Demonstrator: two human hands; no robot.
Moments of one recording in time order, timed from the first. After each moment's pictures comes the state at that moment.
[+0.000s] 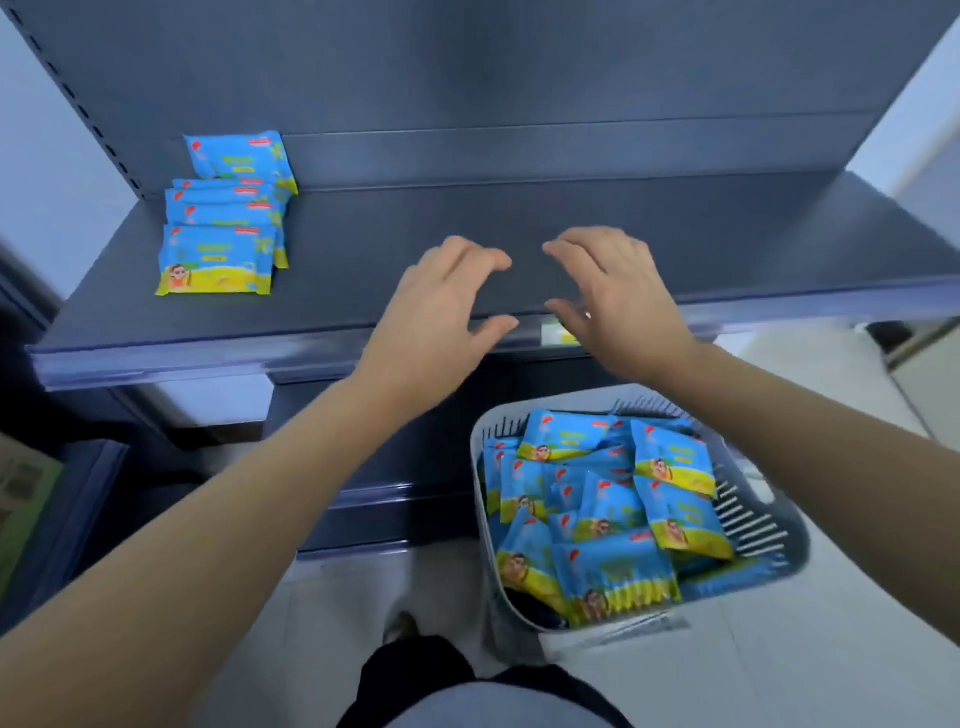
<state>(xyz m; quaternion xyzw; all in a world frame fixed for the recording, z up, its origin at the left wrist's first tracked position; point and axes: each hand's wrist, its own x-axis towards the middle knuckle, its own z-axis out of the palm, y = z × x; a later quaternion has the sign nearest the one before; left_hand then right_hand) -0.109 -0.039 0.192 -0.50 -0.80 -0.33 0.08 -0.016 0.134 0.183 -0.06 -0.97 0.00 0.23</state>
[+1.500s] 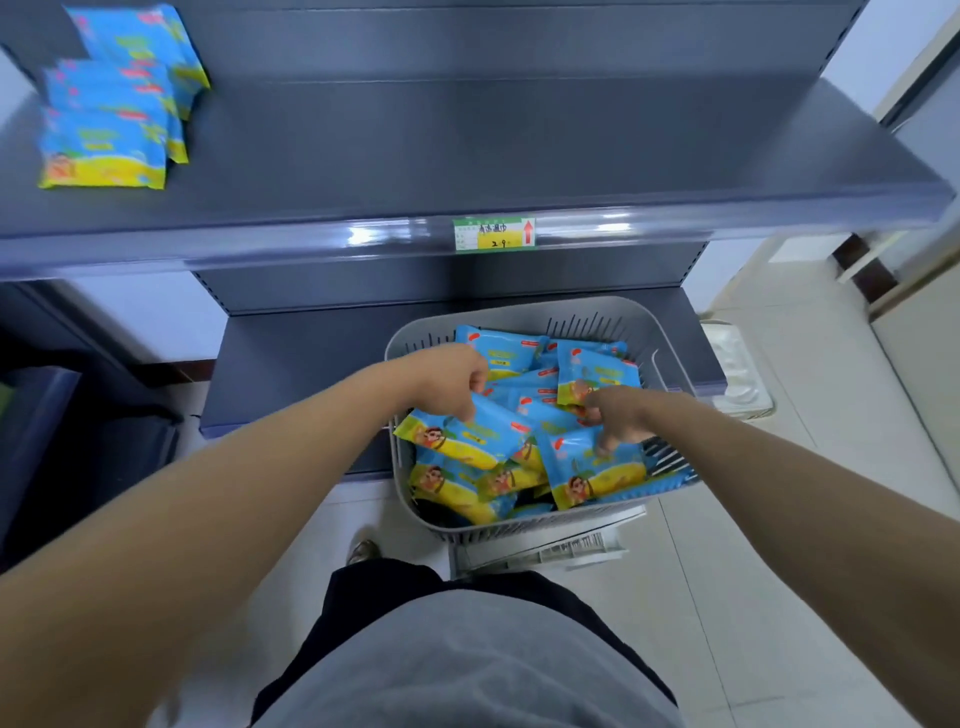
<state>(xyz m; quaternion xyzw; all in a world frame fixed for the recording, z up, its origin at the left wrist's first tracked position) -0.025 0.030 0.064 -0.48 -0.81 -0.04 -0.33 0.120 0.216 0.015 -0.18 -0.90 0.08 -0.39</state>
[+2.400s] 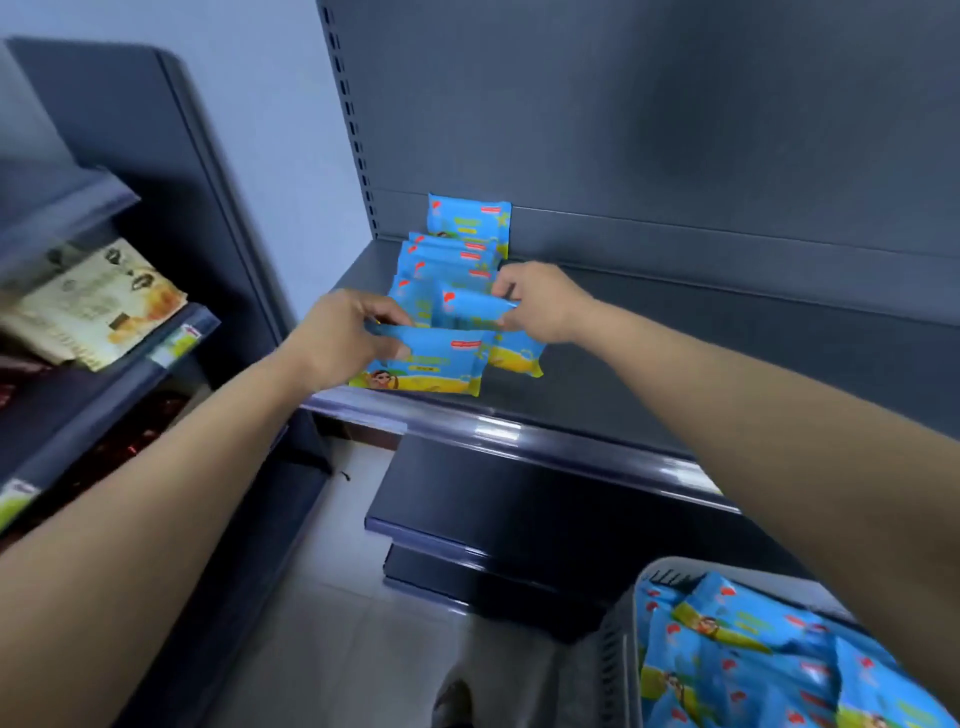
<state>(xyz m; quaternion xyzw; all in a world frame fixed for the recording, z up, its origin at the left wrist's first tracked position) -0.309 -0.208 0.193 -0.19 -0.90 -0.40 -0.06 -0.311 0.025 0.189 0.04 -0.97 0.23 0.01</state>
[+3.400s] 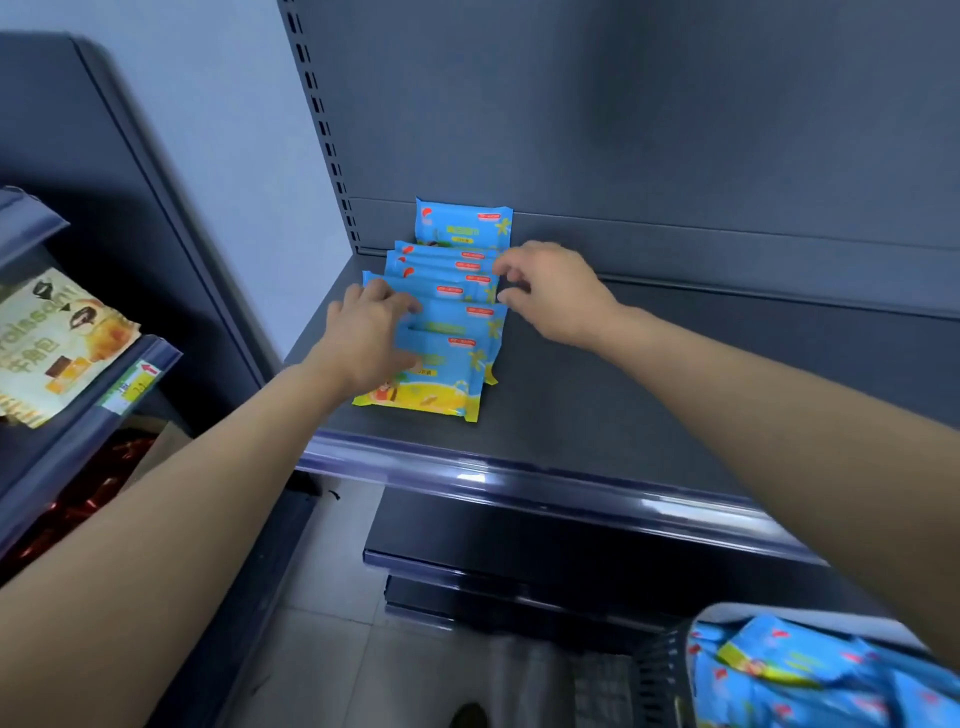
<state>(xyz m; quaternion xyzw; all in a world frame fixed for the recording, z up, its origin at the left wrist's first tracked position) -0.407 -0.181 0.156 -0.25 -0.96 -0.13 0.01 -0.355 0.028 0.192 0.03 -0.98 0.17 0.09</state>
